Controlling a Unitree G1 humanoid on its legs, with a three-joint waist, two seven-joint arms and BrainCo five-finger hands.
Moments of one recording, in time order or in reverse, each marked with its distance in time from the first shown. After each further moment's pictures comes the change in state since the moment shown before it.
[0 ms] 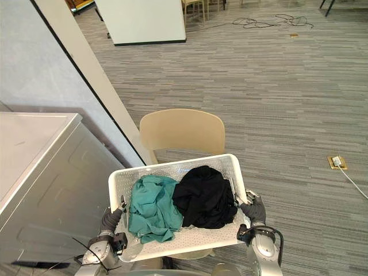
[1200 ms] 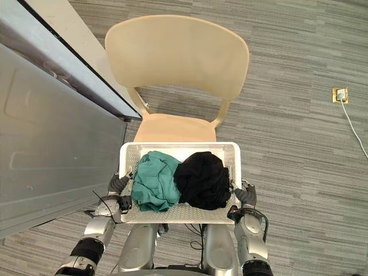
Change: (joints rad) left arm -0.483 0.095 0.000 0.390 0.031 -0.043 0.064; right arm -0.263 0.038 -0.020 0.263 0.144 -0.028 -0.122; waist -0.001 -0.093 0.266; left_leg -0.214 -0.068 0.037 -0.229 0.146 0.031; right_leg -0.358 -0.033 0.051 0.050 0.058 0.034
